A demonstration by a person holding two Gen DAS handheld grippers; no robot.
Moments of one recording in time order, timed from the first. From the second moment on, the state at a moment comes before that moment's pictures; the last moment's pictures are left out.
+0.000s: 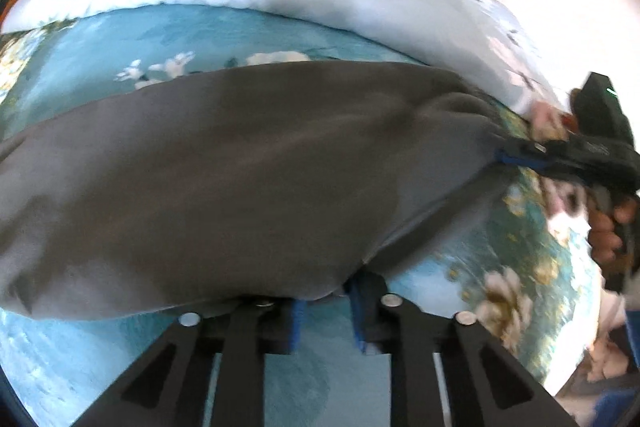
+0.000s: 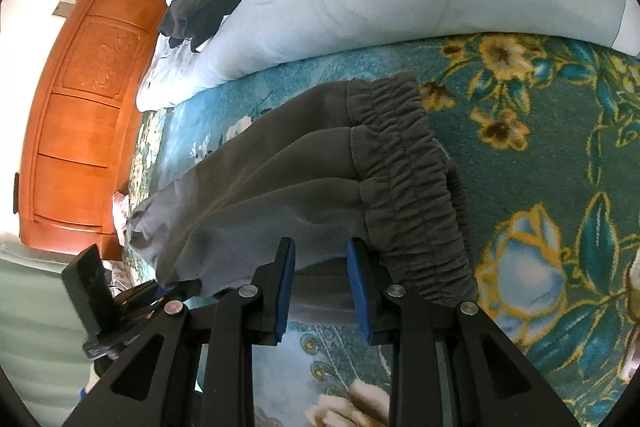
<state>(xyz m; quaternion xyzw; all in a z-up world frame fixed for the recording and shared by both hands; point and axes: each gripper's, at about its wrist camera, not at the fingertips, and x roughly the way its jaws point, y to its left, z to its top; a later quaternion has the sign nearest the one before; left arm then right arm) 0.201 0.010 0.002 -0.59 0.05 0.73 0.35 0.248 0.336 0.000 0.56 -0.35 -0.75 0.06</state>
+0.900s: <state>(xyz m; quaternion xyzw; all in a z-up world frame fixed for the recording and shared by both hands) 0.204 -0.061 0.038 -0.63 -0.08 0.71 0.30 0.277 0.346 0.021 0.54 -0.33 -0.77 0.06</state>
